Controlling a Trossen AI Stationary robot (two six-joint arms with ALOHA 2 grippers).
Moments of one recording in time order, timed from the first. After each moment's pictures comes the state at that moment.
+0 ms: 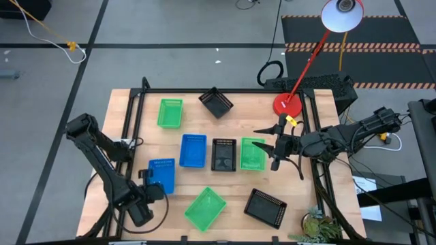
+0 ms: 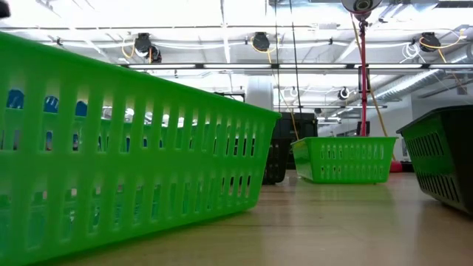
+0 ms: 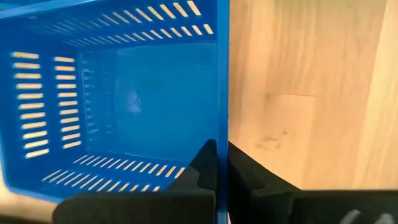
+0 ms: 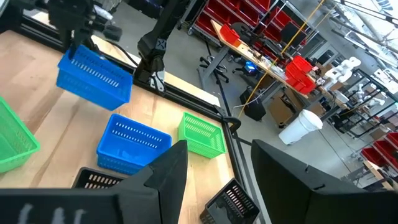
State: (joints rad) left arm -0.91 1.51 1.15 -1.16 -0.22 -0.97; right arm 0.37 1.03 1.04 -0.30 0.63 -0.39
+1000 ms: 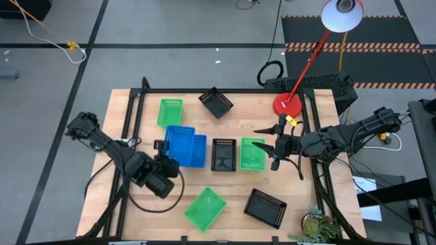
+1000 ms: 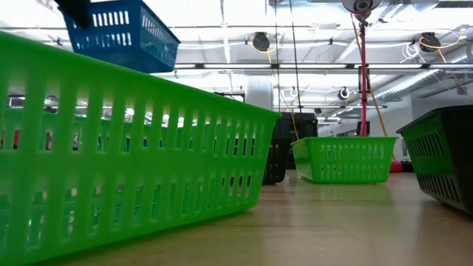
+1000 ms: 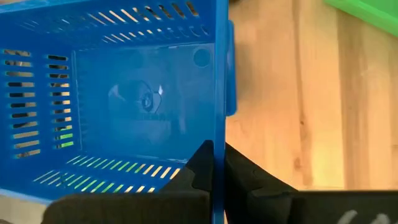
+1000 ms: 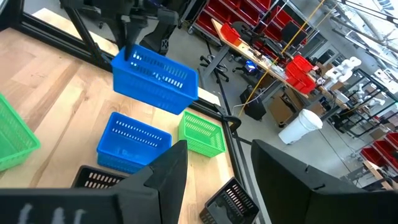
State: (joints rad) left arm -0.58 1.51 1.45 -1.45 -0.46 -0.43; right arm 0.37 1.03 1.04 -0.30 0.63 -0.39
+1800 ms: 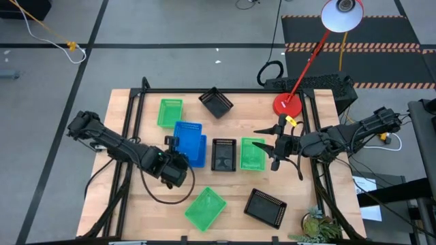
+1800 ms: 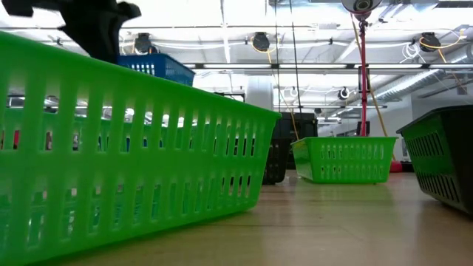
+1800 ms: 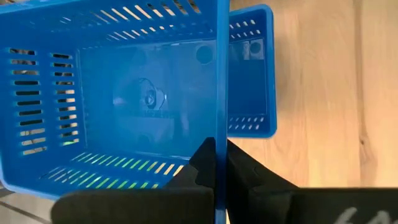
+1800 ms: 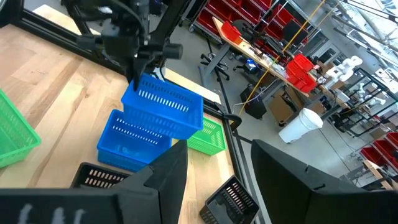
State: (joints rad) left arm -0.44 1.50 1.23 -1.19 -0.49 -0.24; right arm 0.37 1.03 1.04 -0.31 0.63 -0.39
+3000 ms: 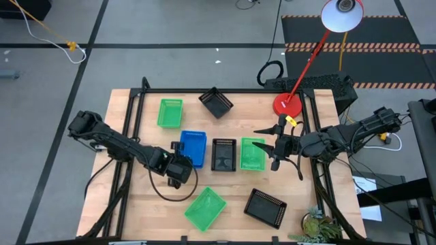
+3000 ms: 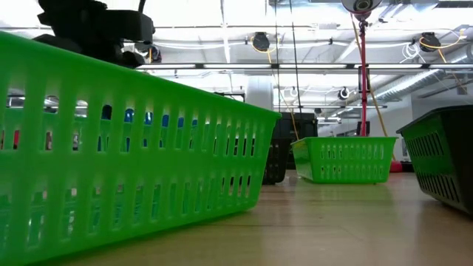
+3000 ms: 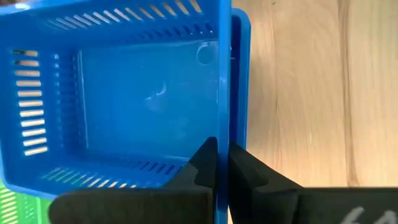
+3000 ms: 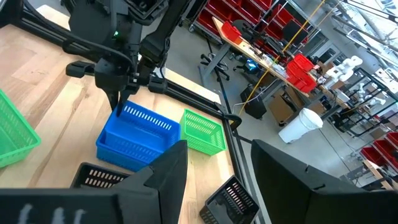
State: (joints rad) left arm -0.38 1.50 0.97 -0.78 -0.37 -0.21; right arm 0.37 1.03 1.04 -0.31 0.63 -0.39
